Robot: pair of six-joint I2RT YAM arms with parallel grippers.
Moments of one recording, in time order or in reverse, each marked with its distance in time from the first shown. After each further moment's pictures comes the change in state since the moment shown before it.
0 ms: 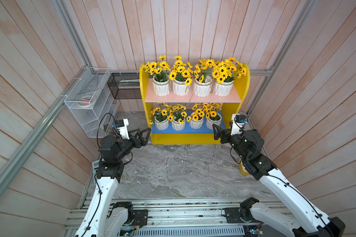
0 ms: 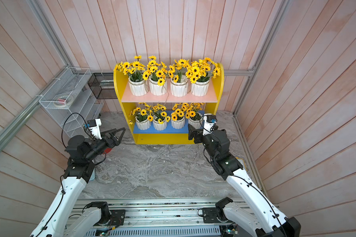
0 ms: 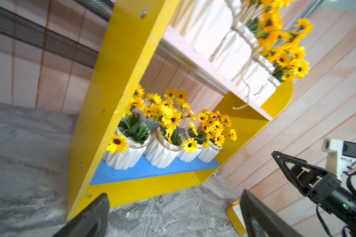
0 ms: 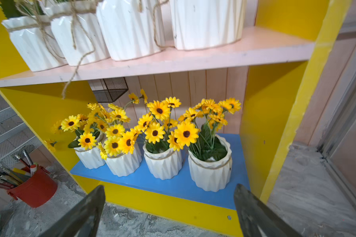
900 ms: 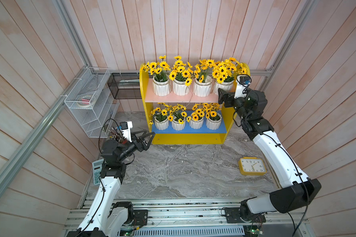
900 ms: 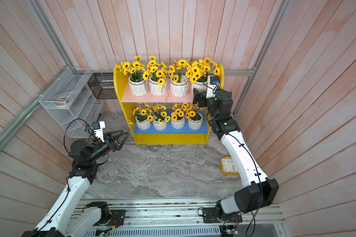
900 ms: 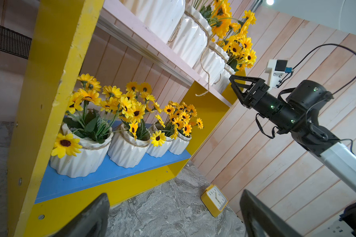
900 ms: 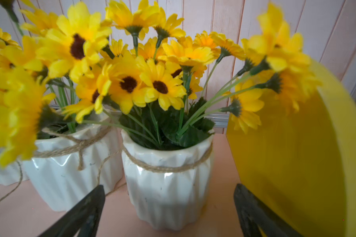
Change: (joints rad) left arm 0.000 0.035 -0.093 0.252 0.182 -0.094; right arm -0.208 0.509 0.648 -0.036 -0.117 -0.145
